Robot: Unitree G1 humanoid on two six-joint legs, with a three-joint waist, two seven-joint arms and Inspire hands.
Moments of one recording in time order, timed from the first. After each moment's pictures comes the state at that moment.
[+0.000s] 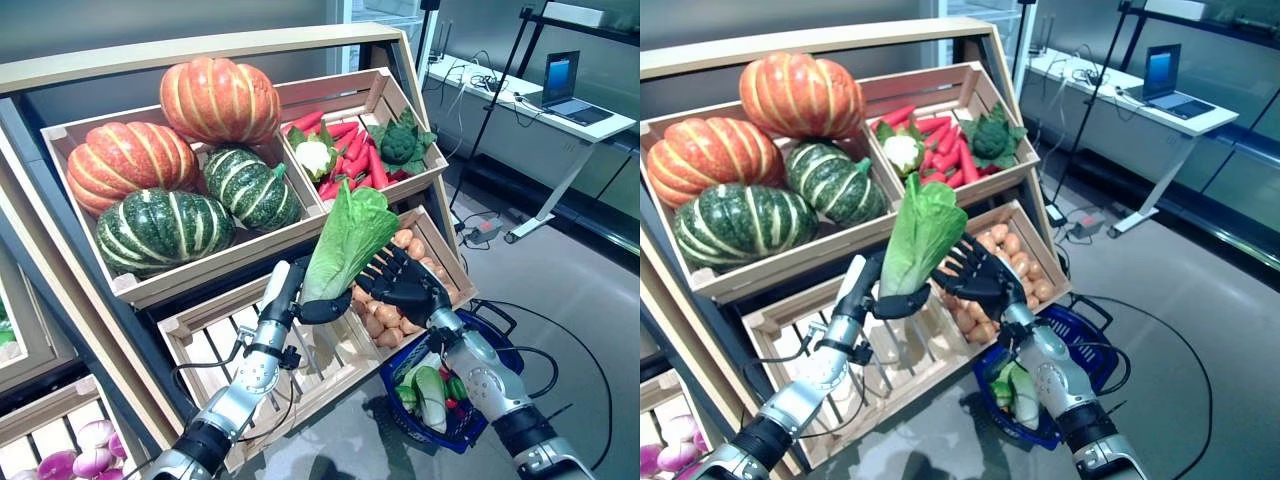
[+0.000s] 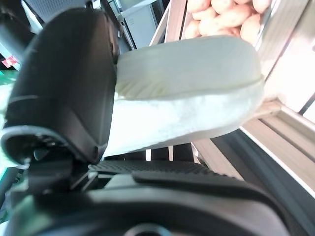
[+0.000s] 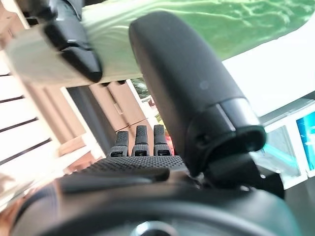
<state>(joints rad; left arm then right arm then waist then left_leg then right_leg) -0.21 0.40 -0.43 0.33 0.04 -0.31 0.33 -0.28 -0.34 0.29 0.28 0.87 -0.02 0.20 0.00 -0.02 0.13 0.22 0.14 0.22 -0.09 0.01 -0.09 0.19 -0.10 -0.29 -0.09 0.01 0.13</state>
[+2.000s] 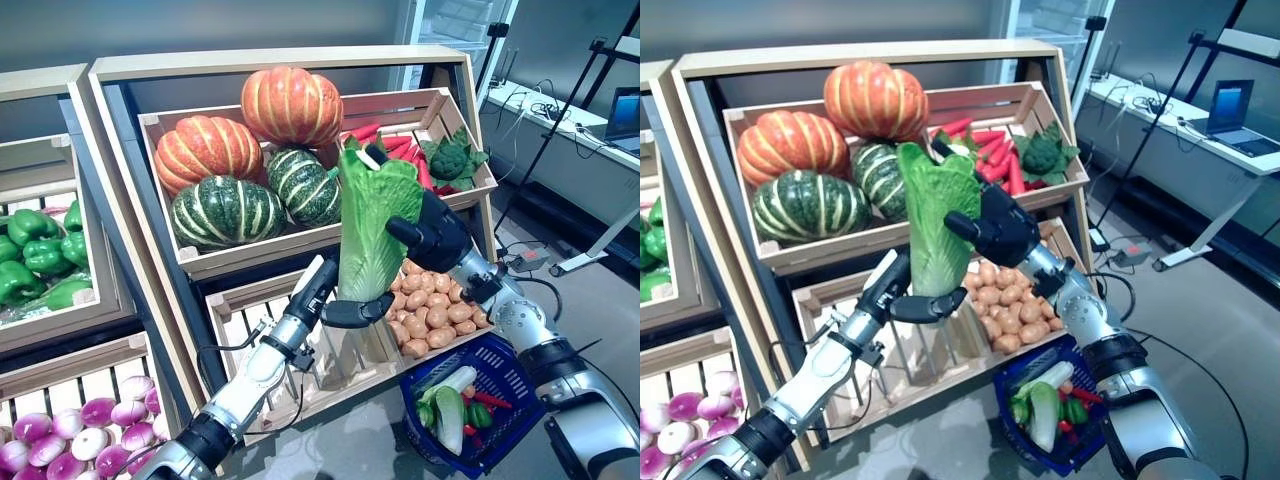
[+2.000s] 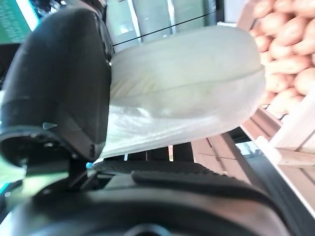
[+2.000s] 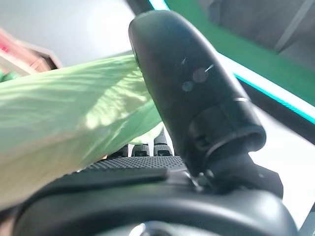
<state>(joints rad) -0.25 0.44 -0.54 0.22 -0.24 -0.45 0.04 -0.61 -0.51 0.27 0.39 1.39 0.14 0.84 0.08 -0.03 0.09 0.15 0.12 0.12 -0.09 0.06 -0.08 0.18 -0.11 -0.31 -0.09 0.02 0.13</state>
